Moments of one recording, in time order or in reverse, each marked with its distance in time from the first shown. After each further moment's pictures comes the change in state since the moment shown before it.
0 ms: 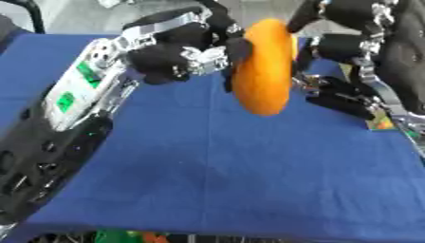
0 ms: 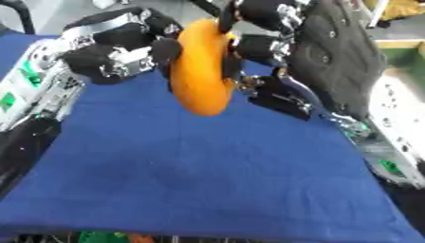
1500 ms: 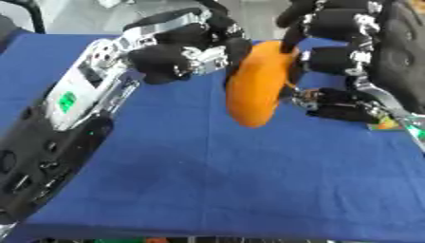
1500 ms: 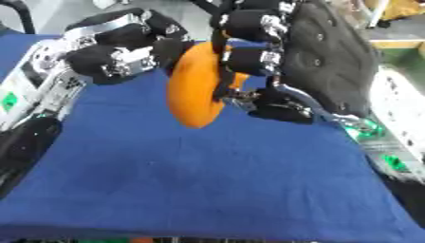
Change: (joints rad) left arm -0.001 -0.001 0.000 0.011 -0.007 -0.001 -0.001; right arm -0.027 -0.015 0.013 0.000 -0.094 -0.077 0.034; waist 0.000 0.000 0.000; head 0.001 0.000
